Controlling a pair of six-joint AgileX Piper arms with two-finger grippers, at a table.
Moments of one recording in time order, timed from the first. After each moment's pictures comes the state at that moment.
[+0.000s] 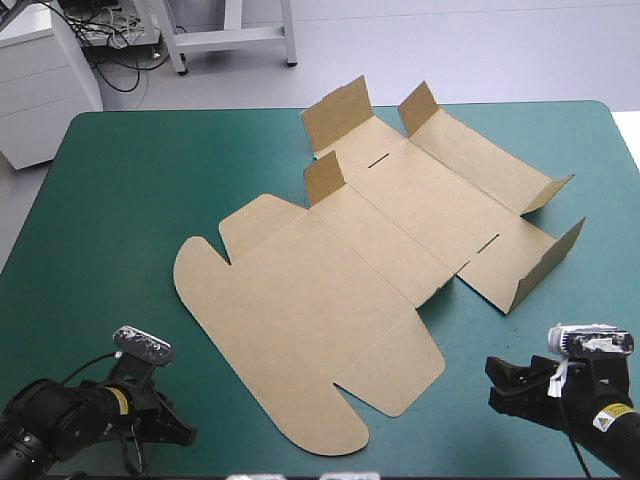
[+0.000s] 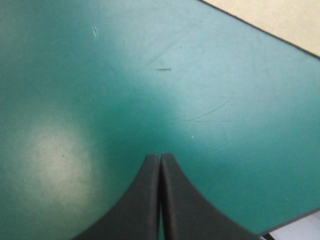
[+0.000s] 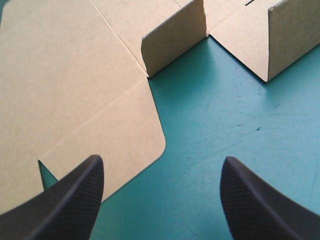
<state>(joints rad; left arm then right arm) -0.47 0.72 -0.49 -0.03 1.04 -0.07 0.01 0.41 -0.61 0.39 1.01 -0.10</state>
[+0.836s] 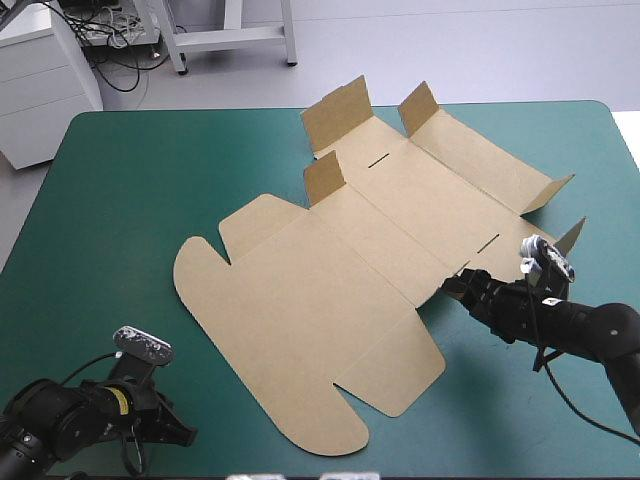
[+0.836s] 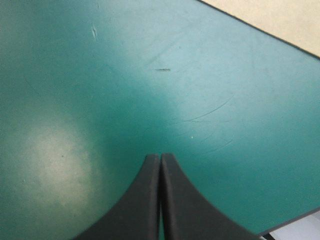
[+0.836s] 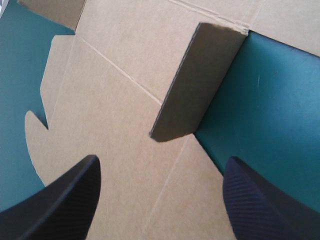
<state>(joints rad) -0.47 0.72 -0.49 -0.03 1.04 -0.06 0.01 1.03 -0.61 0.89 0.68 -0.12</state>
